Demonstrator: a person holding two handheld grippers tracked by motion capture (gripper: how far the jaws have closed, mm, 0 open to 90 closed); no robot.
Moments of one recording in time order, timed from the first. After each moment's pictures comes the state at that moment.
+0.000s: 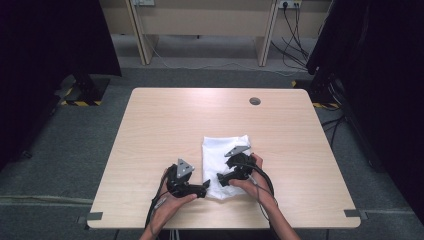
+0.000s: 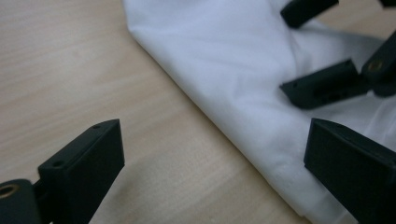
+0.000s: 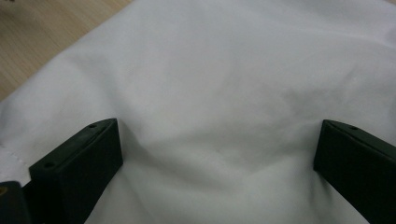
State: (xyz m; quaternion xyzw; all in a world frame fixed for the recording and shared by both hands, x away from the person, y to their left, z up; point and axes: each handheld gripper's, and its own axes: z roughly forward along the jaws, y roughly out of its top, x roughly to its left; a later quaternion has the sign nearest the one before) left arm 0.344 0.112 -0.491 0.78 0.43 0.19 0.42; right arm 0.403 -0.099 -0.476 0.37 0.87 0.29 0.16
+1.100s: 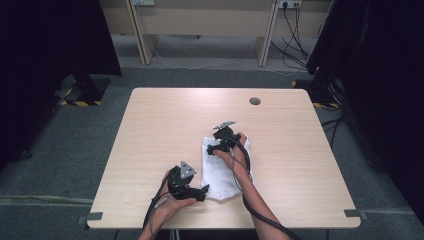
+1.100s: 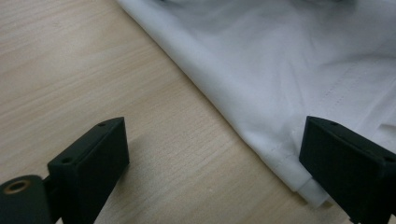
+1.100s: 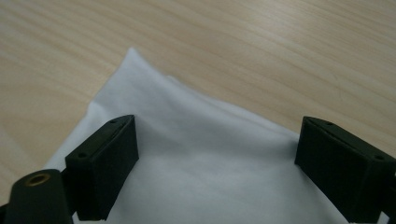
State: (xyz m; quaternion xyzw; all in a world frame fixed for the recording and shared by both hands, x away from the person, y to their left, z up) left arm 0.343 0.112 -0.494 0.80 0.42 0.17 0.38; right arm 0.491 -0.054 -0.471 0.46 0.82 0.28 0.21
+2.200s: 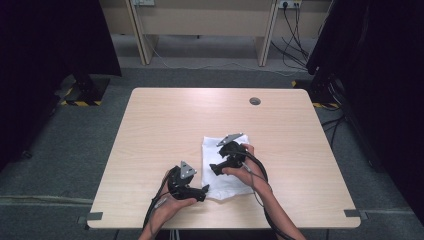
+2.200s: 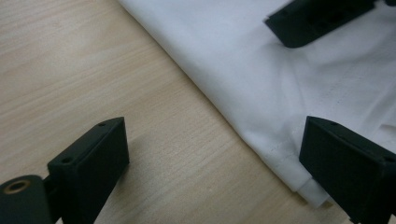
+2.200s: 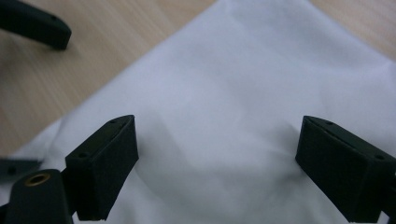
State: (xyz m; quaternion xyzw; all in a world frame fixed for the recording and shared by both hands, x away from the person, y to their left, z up) left arm 0.343 0.112 -0.494 0.80 0.42 0.17 0.38; right arm 0.413 -0.106 -0.462 0.33 0.89 0.30 0.12
